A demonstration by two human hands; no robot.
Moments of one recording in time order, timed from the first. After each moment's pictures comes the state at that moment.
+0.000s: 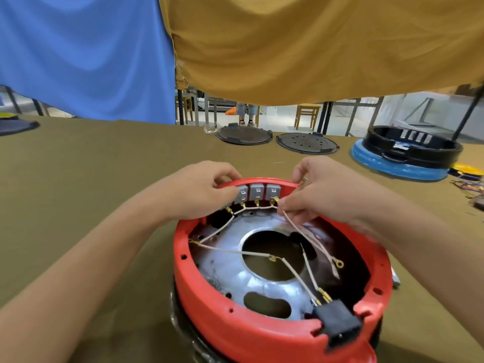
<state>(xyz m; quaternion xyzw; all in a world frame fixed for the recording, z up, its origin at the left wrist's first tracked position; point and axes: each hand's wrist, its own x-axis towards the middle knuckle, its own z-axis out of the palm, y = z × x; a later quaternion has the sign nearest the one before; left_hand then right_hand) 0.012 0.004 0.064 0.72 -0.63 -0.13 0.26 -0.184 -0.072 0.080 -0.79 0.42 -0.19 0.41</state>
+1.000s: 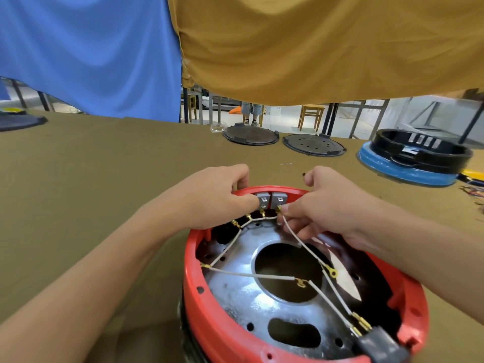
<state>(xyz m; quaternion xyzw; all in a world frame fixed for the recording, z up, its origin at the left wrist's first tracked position) 0.009 0.007 0.060 0.70 -0.67 -0.08 0.22 -0.169 -0.051 0.078 -0.70 0.47 -0.21 0.50</state>
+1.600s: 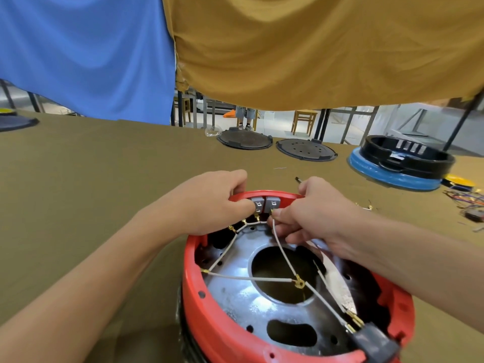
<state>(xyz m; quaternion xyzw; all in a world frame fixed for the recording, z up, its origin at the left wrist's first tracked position) 0.003 0.011 0.063 0.69 -0.69 -0.05 0.21 -0.164 -0.048 0.071 -0.67 0.49 -0.23 0.51</state>
